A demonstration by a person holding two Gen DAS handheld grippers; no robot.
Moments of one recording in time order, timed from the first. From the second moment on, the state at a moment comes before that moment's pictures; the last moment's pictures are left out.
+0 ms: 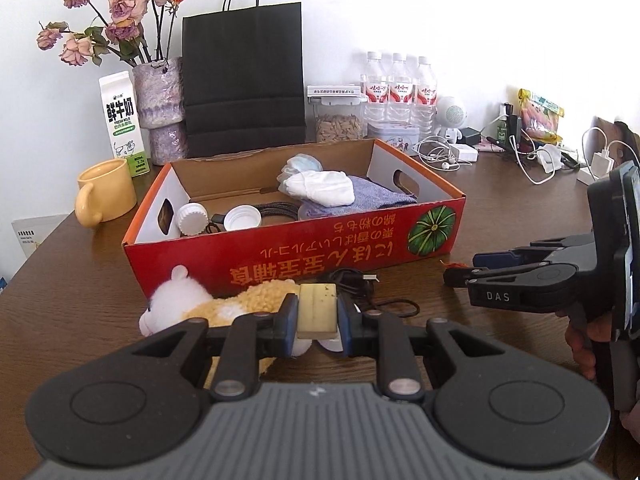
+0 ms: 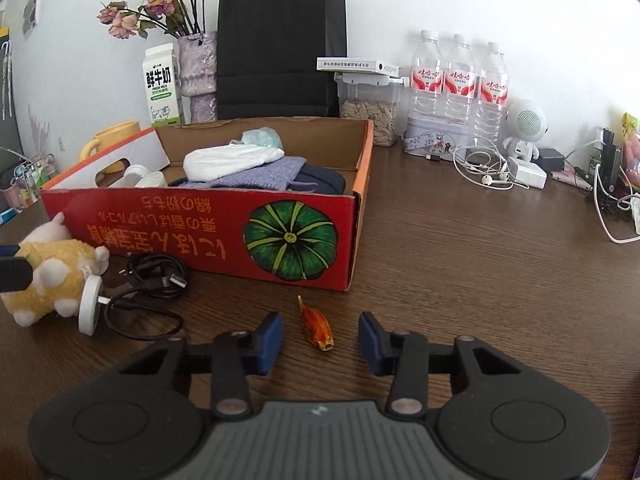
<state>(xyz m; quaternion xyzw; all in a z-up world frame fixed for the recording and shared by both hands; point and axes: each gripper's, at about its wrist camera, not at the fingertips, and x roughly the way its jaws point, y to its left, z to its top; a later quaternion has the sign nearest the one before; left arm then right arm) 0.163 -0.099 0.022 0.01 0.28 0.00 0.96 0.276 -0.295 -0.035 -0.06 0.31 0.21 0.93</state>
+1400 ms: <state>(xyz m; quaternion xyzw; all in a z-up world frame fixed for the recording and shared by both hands) 0.198 -0.045 0.054 -0.05 0.17 0.01 0.98 0.241 -0.222 0.008 -0.01 0.16 0.27 0.95</state>
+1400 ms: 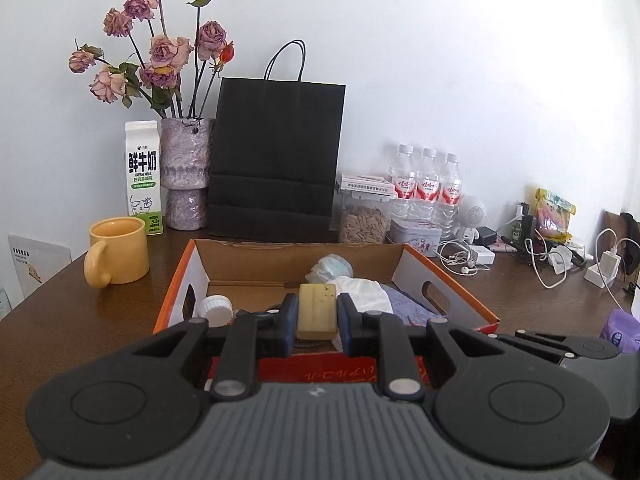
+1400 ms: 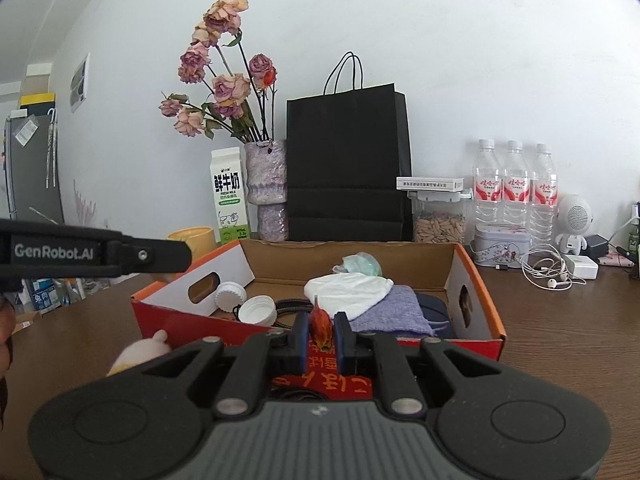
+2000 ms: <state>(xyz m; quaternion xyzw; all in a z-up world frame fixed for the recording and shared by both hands) 0.259 -0.014 0.037 -0.06 0.15 0.03 0.99 0.304 -0.170 0.012 0.00 0.15 0.25 0.96</state>
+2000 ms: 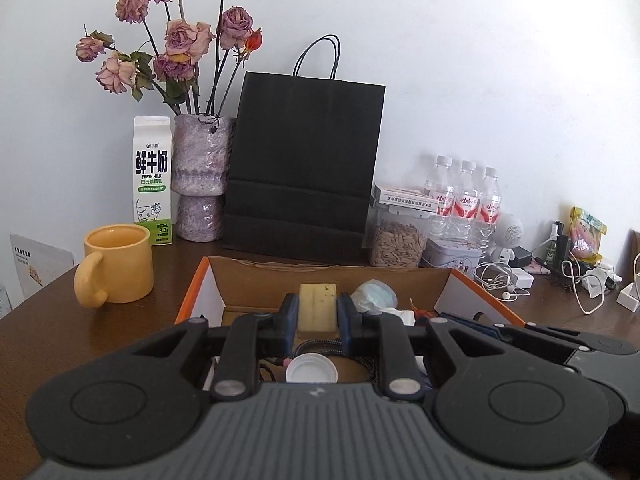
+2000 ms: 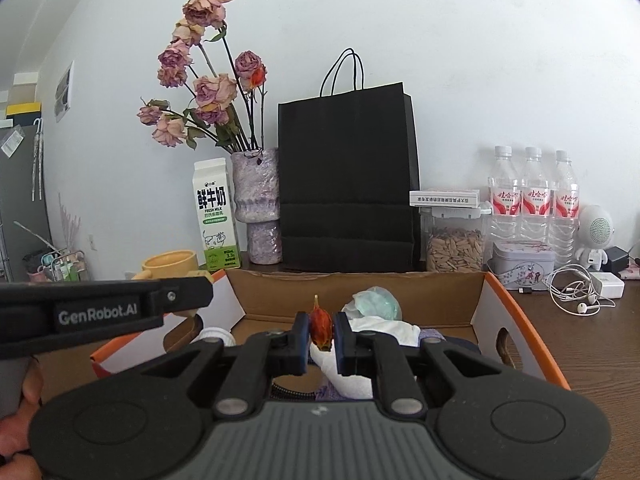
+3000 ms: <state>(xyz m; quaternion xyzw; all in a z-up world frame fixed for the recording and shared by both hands) 0.252 -0.008 0.027 -0.06 0.13 0.07 0.99 0.298 -0.184 0.003 0.00 0.15 0.20 0.97</state>
